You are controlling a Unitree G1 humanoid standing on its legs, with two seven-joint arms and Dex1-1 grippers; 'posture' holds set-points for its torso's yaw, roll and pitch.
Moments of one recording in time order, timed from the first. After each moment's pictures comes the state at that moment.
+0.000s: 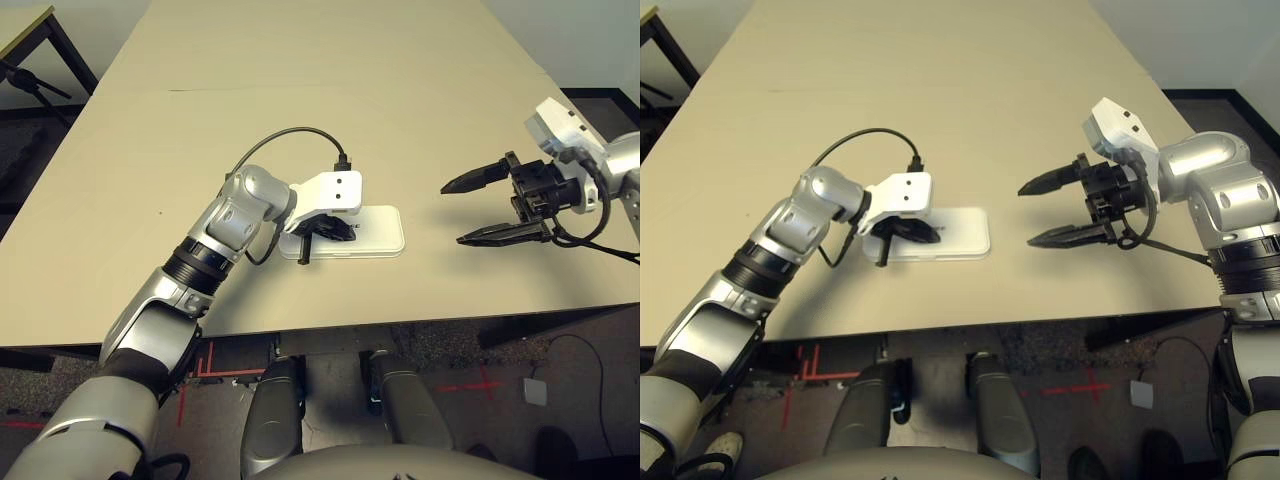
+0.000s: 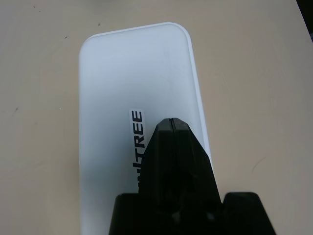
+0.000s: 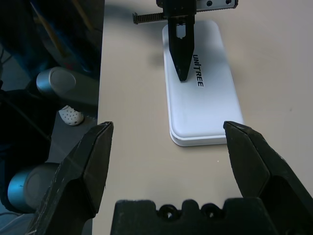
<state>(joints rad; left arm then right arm) -0.82 0.45 -0.46 0.21 0.08 0.39 -1.29 -0.73 -0.91 0.18 0.23 0.46 0.32 1.61</state>
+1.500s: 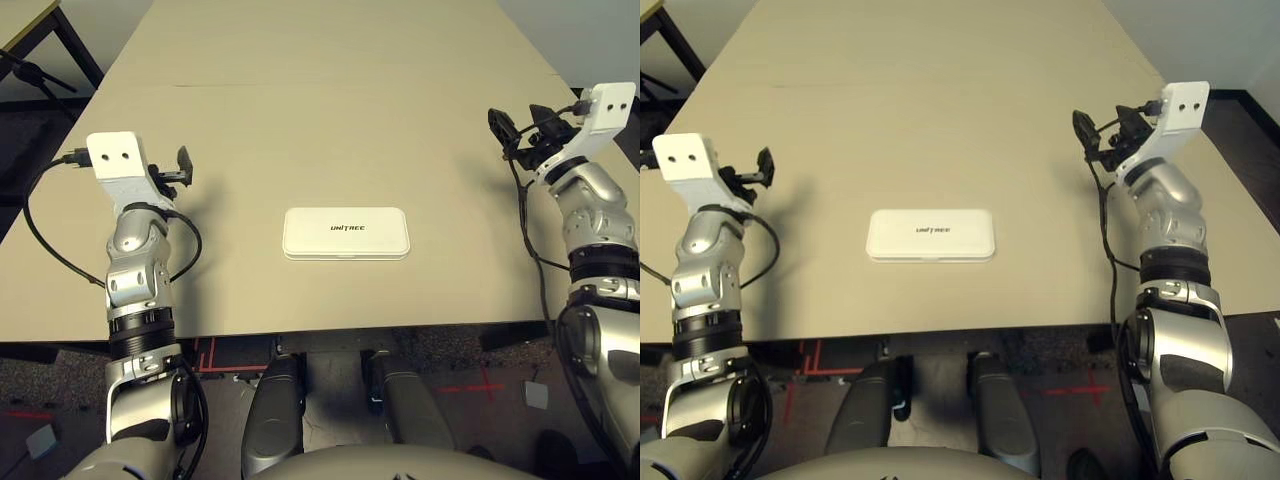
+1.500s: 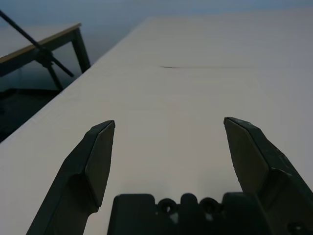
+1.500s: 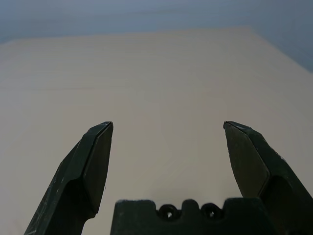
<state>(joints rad) -0.44 0.32 0.42 0.13 -0.10 0.23 -0.05 -0.78 -0.51 -0.32 0.86 0.33 -0.09 0.47</state>
